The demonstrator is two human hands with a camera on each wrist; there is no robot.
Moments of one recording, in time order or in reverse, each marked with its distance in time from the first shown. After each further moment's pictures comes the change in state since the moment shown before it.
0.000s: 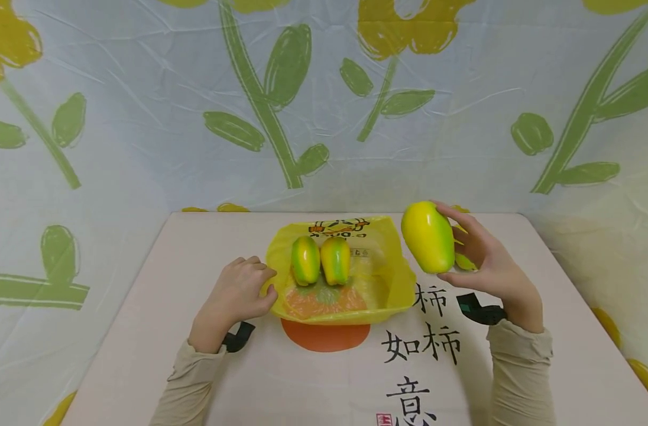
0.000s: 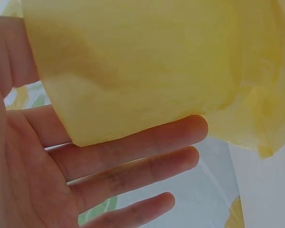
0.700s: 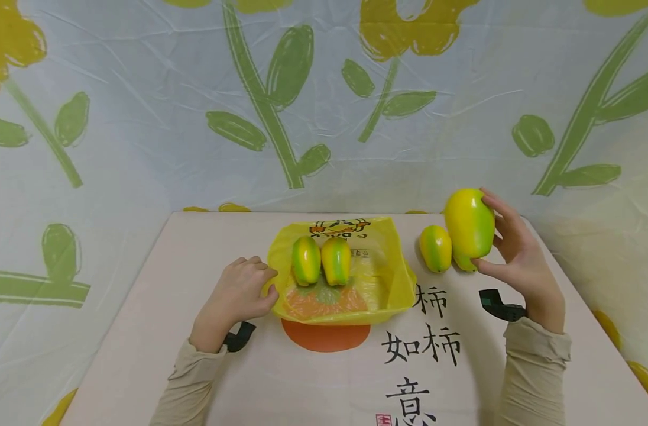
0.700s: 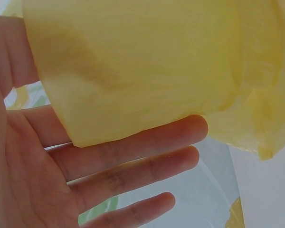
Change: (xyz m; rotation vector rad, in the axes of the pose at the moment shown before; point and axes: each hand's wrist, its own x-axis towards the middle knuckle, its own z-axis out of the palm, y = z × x) left_hand 0.000 0.000 0.002 0.012 0.005 0.009; right_hand -0.021 0.018 -0.036 0.090 0.192 -0.112
